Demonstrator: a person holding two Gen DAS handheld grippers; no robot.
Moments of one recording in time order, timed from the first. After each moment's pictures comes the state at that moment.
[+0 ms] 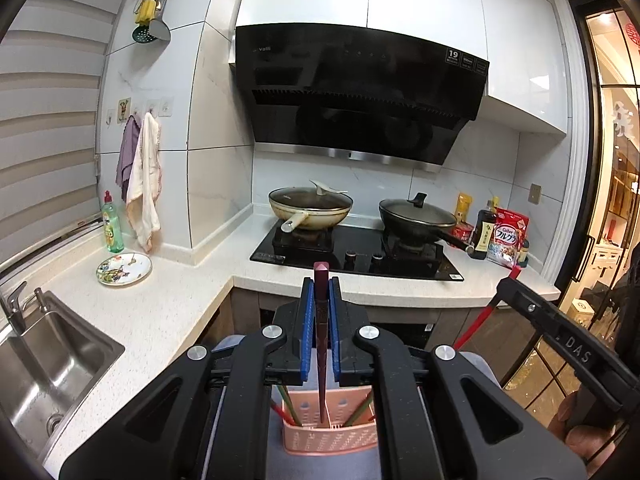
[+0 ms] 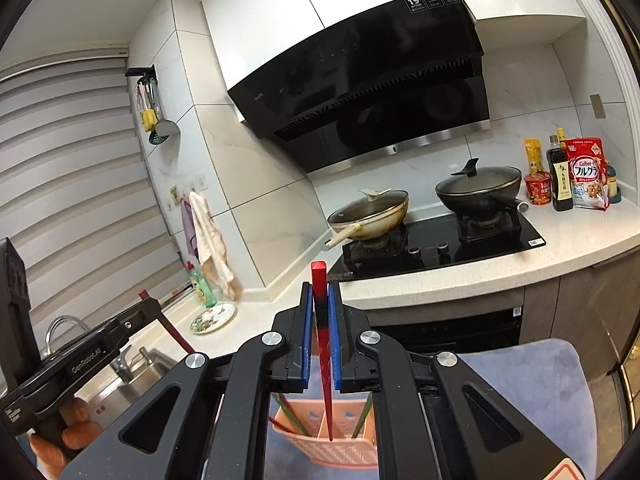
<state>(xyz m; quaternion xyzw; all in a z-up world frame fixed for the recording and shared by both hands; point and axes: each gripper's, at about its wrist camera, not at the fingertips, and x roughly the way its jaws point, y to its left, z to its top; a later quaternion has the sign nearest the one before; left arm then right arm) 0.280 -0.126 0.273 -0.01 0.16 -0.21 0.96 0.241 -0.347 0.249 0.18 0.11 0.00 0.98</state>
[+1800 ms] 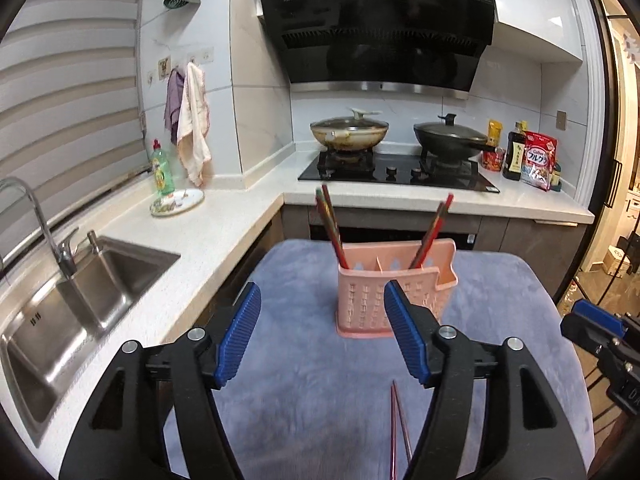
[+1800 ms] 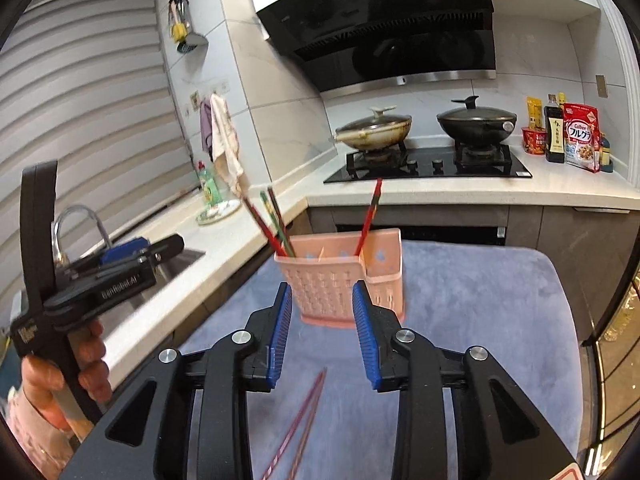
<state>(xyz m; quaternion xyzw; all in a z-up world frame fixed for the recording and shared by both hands) 0.176 -0.075 0.161 0.06 0.24 -0.13 0.96 0.091 -0.288 0.133 0.11 0.24 0.03 0.96</state>
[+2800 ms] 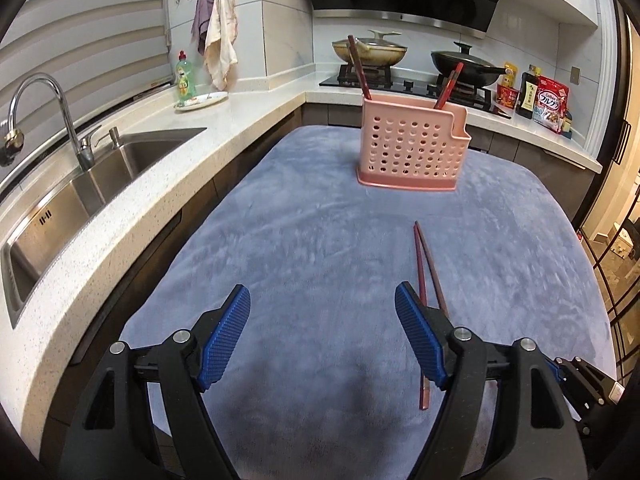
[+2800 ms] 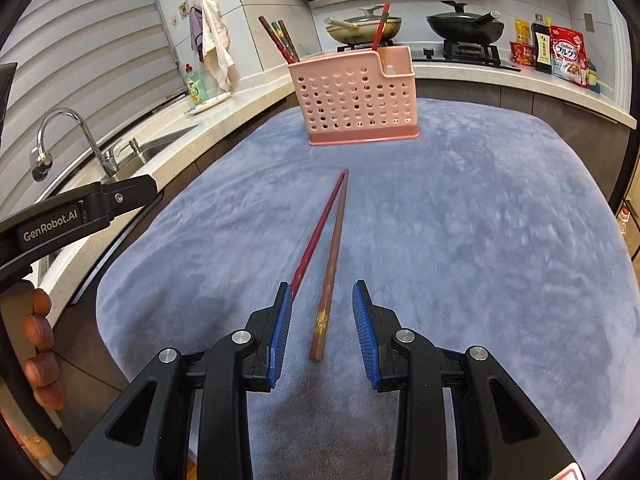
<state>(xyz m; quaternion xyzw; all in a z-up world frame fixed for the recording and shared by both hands) 0.082 -0.023 0.043 0.05 0.35 -0.10 0.93 0.019 -0.197 -0.019 0.12 0.36 0.00 0.92</state>
